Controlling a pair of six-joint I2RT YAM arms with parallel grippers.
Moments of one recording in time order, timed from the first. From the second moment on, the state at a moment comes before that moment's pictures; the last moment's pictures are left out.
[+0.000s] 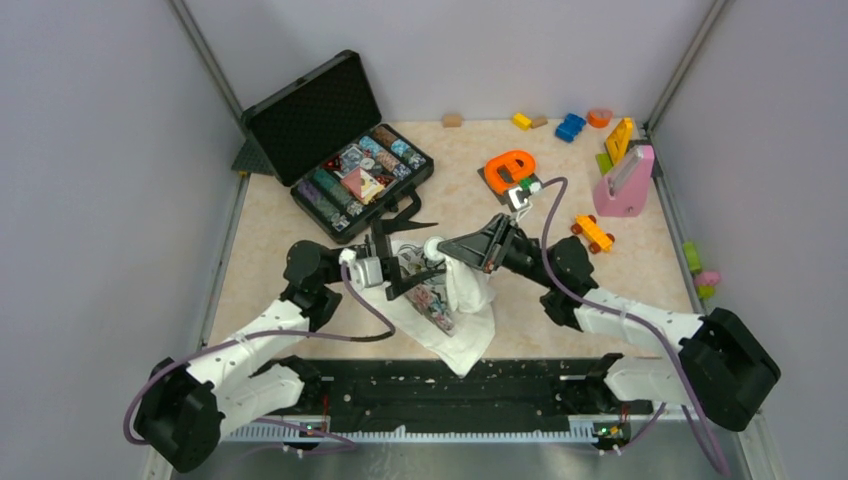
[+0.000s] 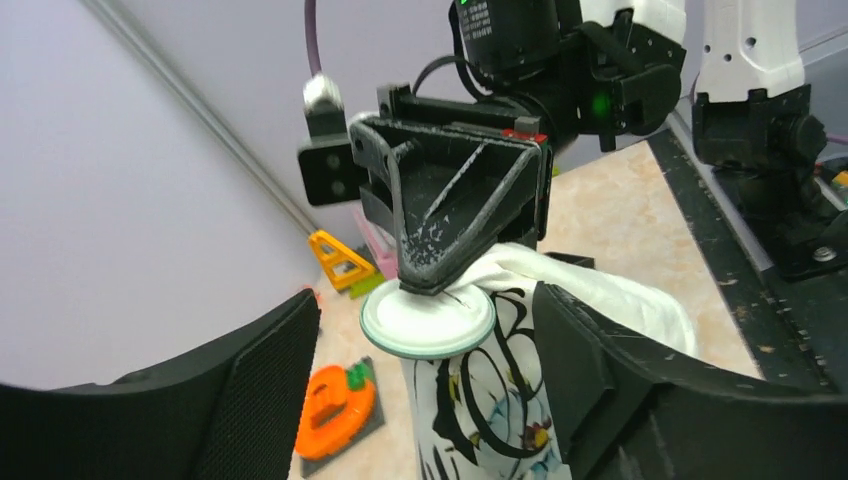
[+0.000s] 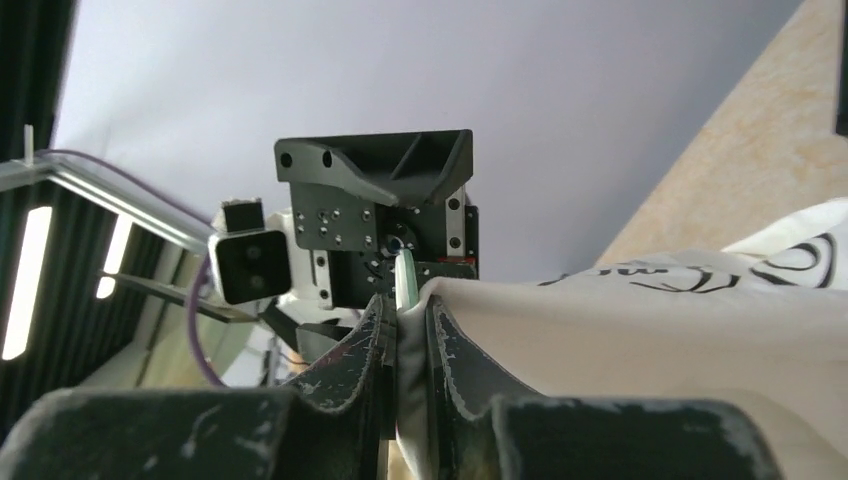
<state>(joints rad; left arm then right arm) -0.58 0.99 0.52 0.93 0.94 0.25 0.75 1.20 0.51 1.08 -0.43 1.32</state>
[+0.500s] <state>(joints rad) -0.59 0.77 0.53 0.54 0.54 -0.44 0.72 1.02 0.67 0.51 -0.43 0.68</state>
